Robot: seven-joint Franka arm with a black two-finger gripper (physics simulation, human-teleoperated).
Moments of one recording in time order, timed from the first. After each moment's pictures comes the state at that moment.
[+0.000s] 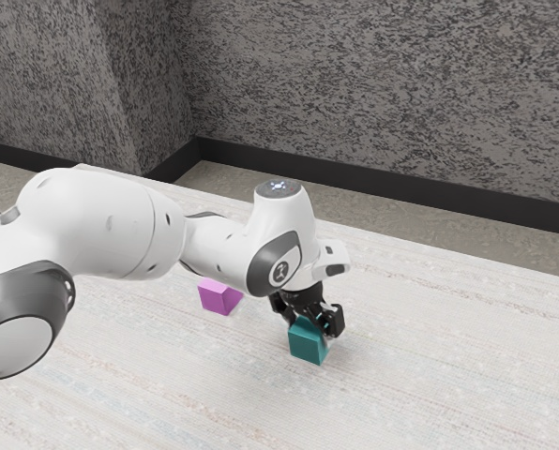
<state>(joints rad) -0.76 0.50 0.44 -1.89 -0.35 2.40 -0.01</state>
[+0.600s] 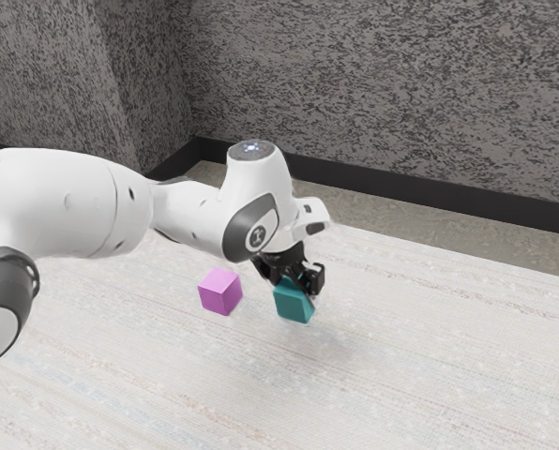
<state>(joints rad) -0.86 0.40 0.62 -1.92 -0.30 2.40 -0.07</state>
